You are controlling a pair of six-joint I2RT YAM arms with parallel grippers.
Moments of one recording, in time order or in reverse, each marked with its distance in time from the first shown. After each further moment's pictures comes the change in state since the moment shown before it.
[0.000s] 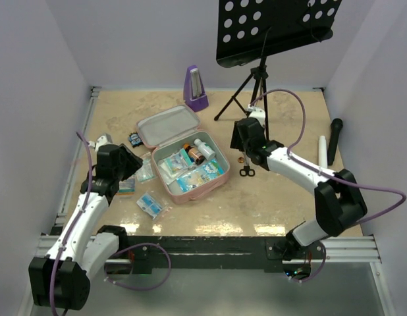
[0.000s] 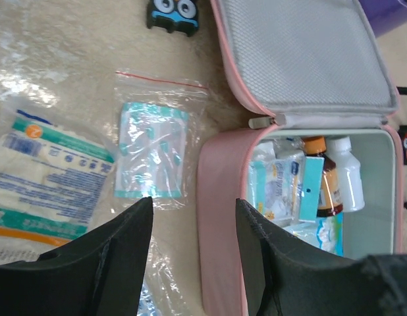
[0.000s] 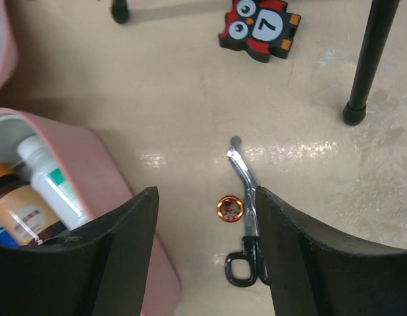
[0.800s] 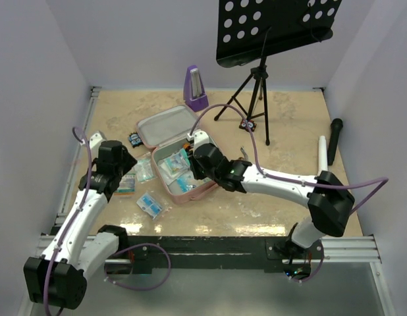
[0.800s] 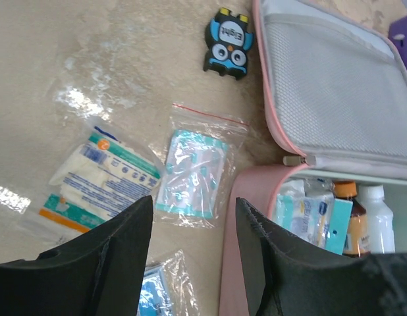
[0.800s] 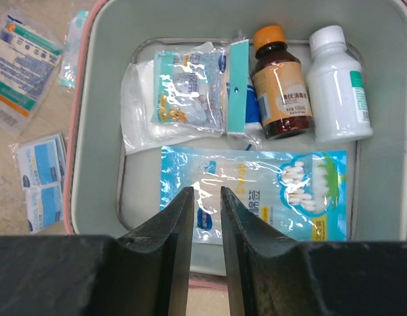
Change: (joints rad) left arm -0.097 0.006 0.099 -0.129 -0.272 -0.036; right arm 0.424 0.080 0.089 0.037 -0.146 -0.129
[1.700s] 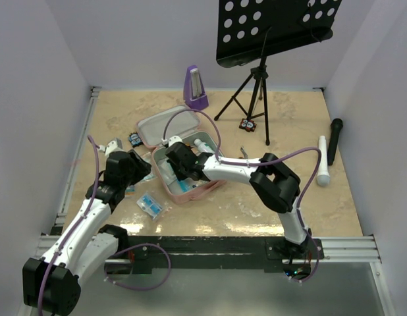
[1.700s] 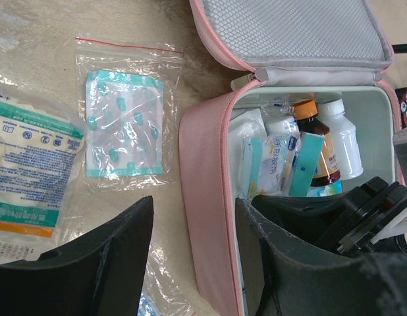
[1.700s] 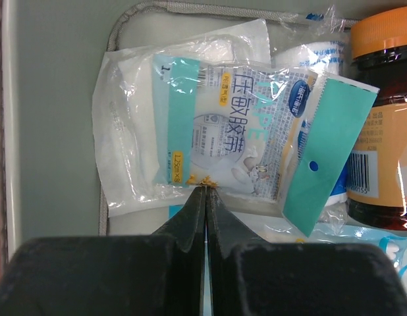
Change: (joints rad) left arm -0.066 -0.058 -0.171 0.164 0.224 -0.002; right arm -0.002 0.469 0.345 -0.137 -0.053 -0.011
